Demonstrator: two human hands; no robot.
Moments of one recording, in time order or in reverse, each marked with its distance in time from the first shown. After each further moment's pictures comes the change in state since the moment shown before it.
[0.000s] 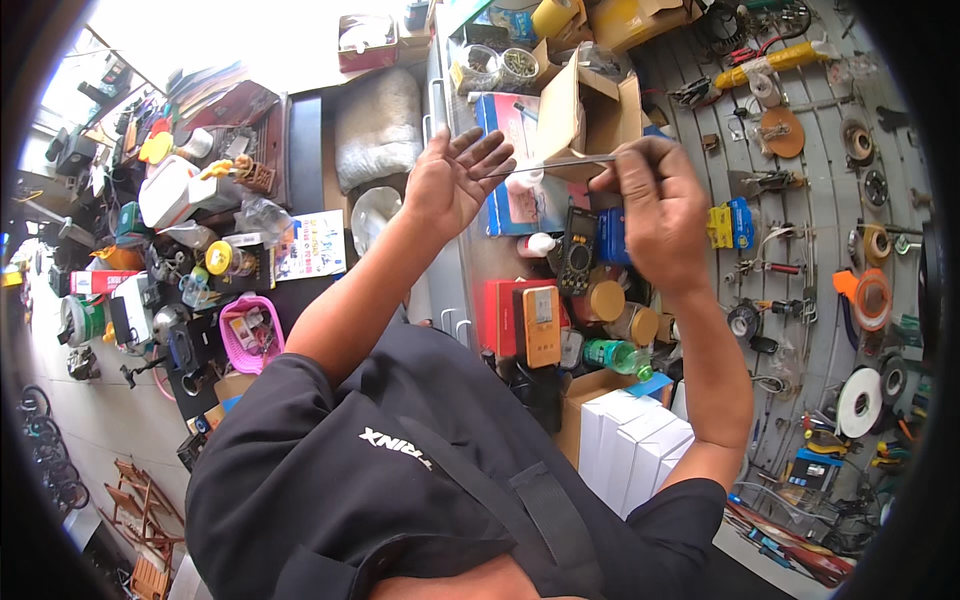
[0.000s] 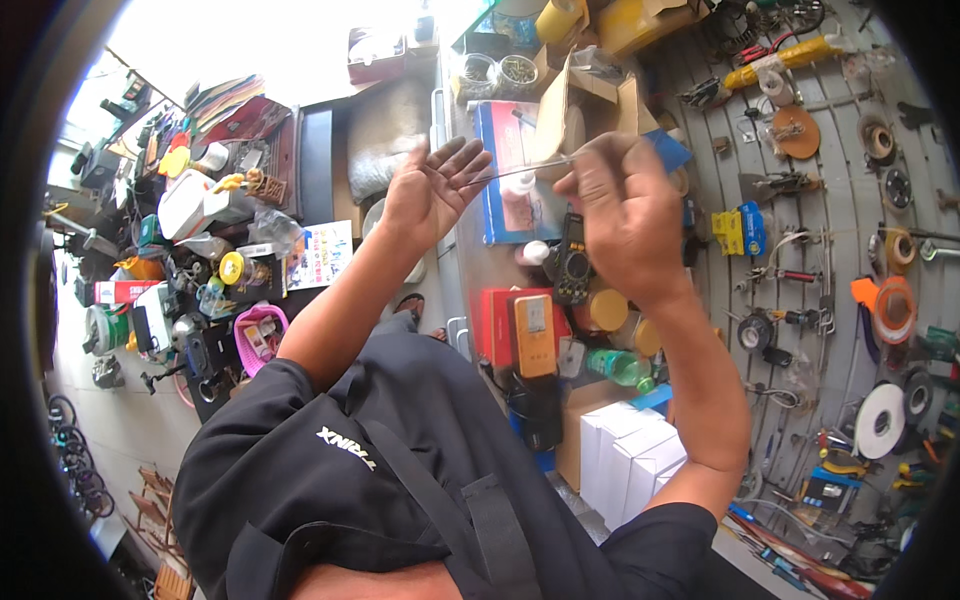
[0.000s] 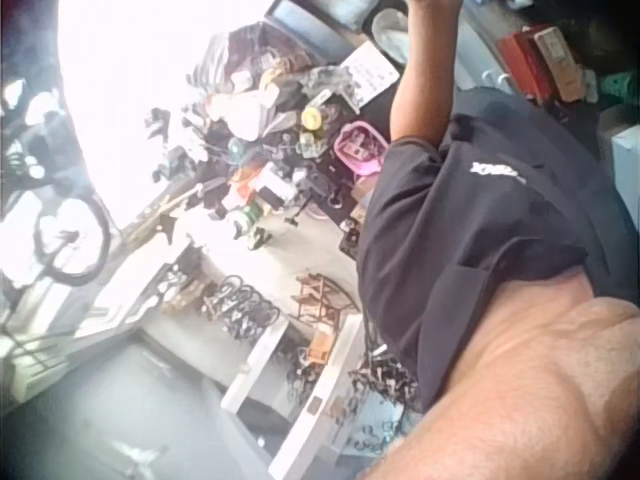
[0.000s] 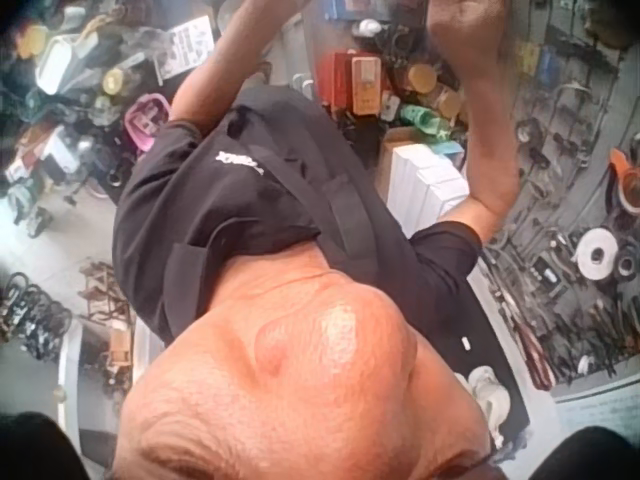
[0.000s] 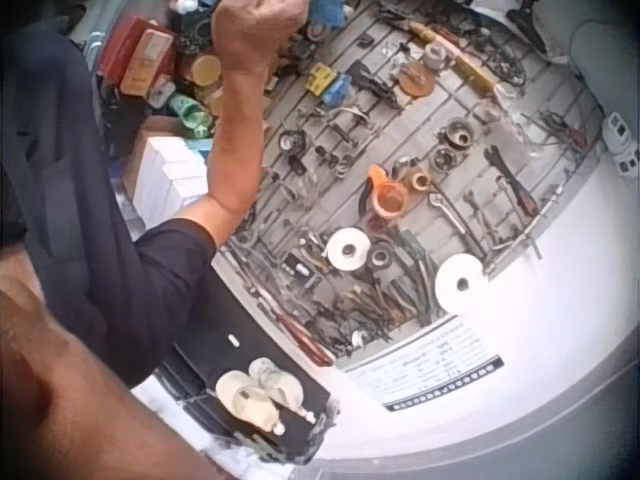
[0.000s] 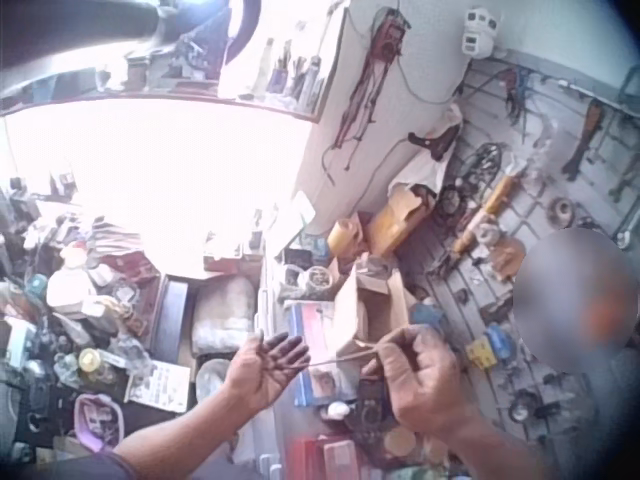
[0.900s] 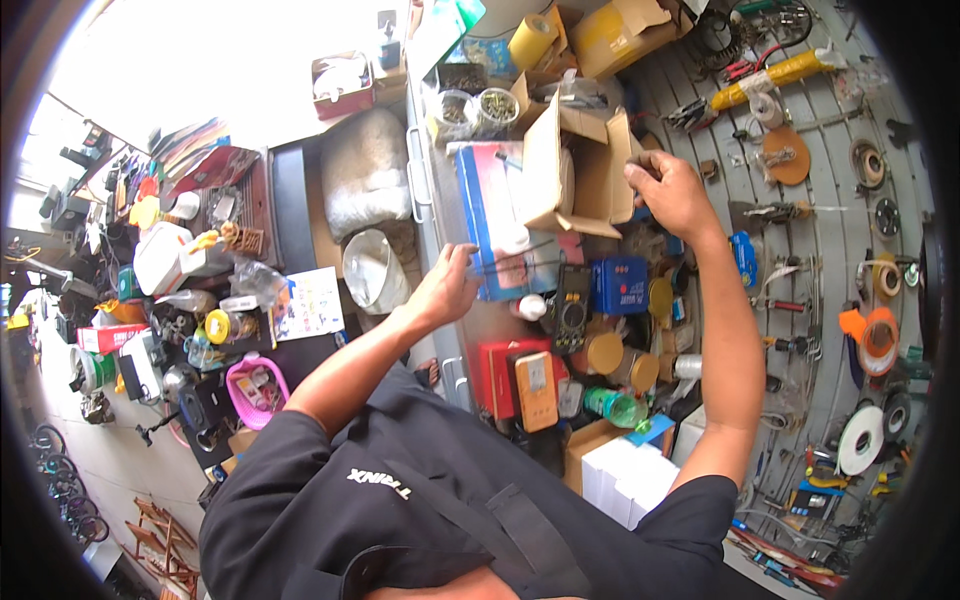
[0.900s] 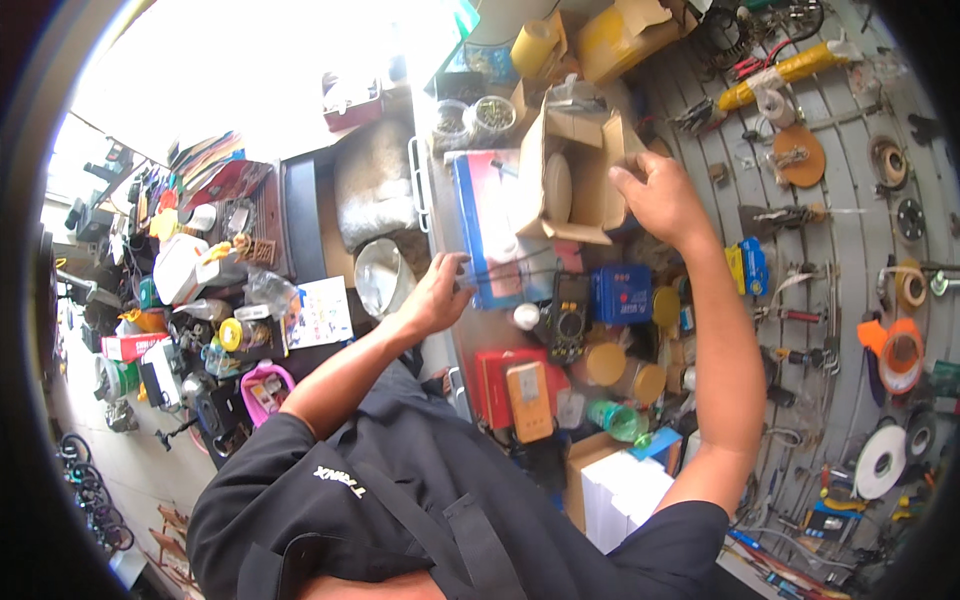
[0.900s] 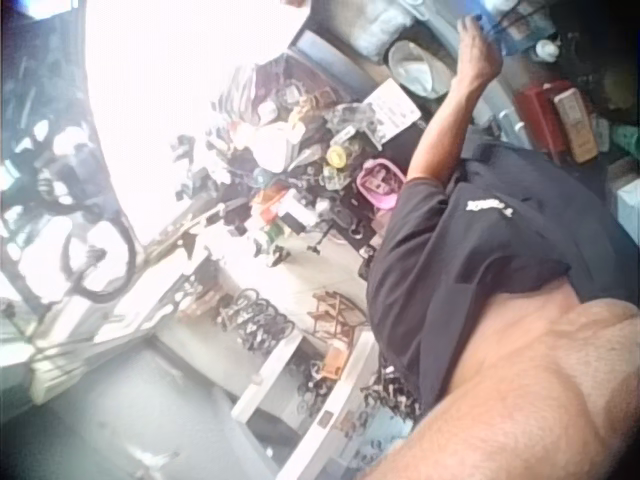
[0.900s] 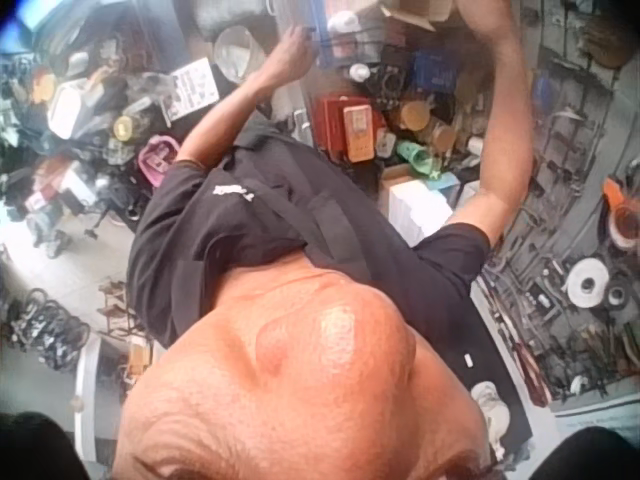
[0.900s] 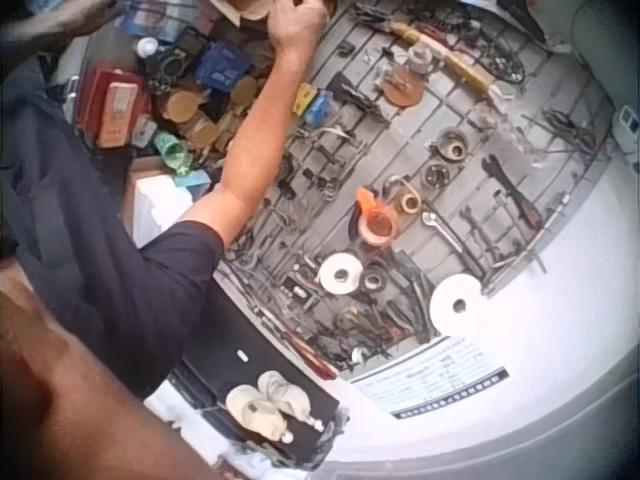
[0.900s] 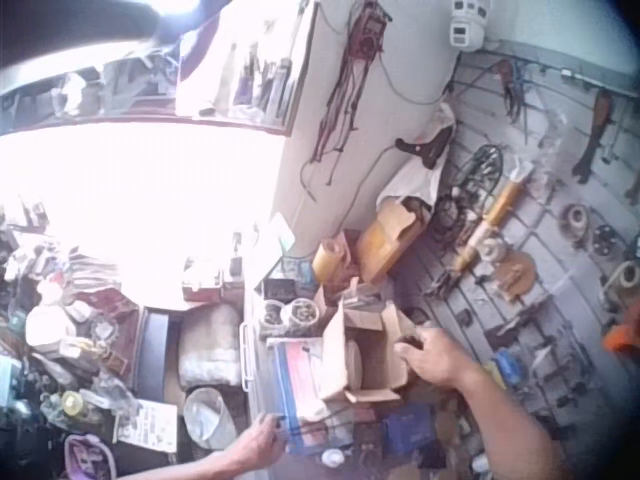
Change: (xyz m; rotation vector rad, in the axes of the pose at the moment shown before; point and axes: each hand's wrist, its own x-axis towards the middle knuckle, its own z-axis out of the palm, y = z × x) left_hand 0.049 -0.043 -0.119 1.797 -0.330 0.529; right_hand 0.126 0.157 -0.085 -0.357 -0.211 0.346
